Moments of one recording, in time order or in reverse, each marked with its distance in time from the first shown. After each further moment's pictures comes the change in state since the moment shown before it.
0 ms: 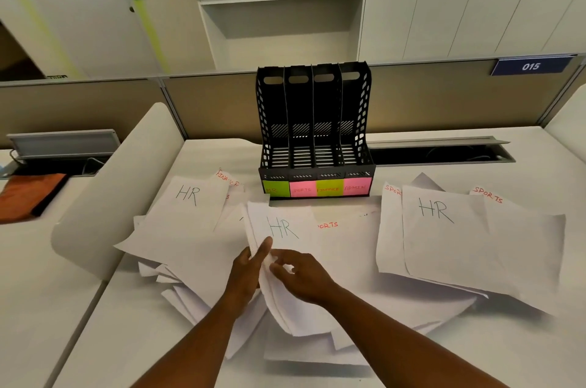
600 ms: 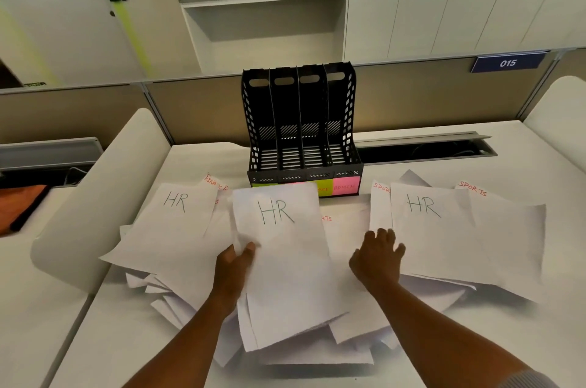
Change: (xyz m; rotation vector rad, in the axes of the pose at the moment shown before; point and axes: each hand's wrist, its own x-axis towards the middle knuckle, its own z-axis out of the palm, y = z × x) left_hand 0.009 0.007 -0.006 -0.038 0.124 0.092; right_hand -0.026 0.073 -0.090 -0.765 0.414 0.594
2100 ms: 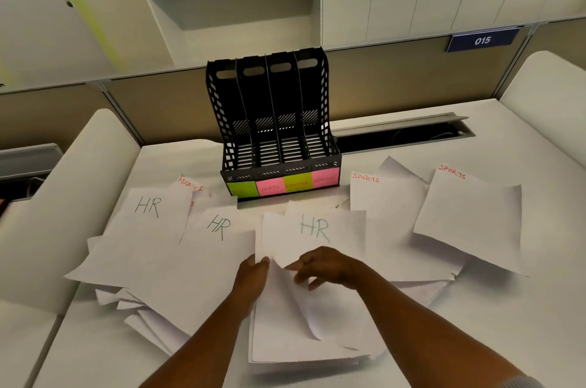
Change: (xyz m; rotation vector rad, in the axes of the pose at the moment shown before) left_hand 0.002 -0.019 0.071 0.266 -0.181 -0.212; right_hand -0.002 -0.024 -0.021 0.945 -0.936 -0.217
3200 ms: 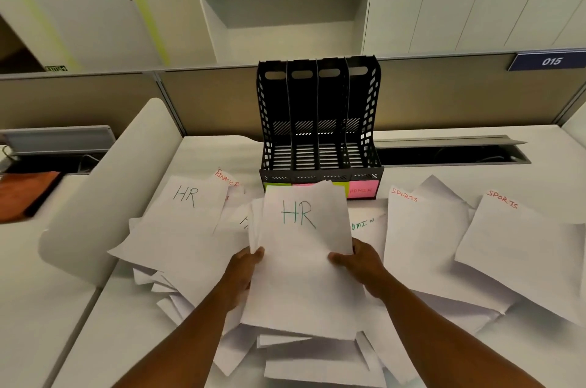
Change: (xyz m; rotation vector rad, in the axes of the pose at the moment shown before) left_hand 0.024 -0.005 -0.079 -0.260 -0.037 -0.111; right_hand 0.037 0.011 -0.007 0.074 0.472 -0.065
